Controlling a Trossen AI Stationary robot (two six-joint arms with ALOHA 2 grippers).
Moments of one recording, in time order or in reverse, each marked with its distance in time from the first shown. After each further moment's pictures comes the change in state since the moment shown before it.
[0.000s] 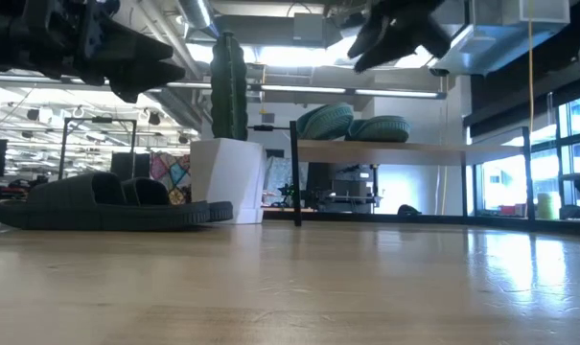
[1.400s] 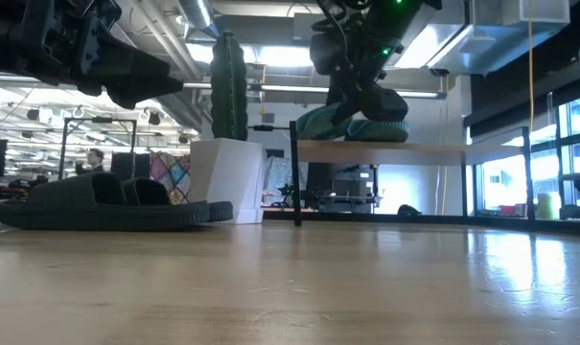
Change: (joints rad) left arm 0.000 0.001 0.000 -0.072 -0.003 0.005; right arm -0.126 0.343 0.170 -0.091 0.168 -0.219
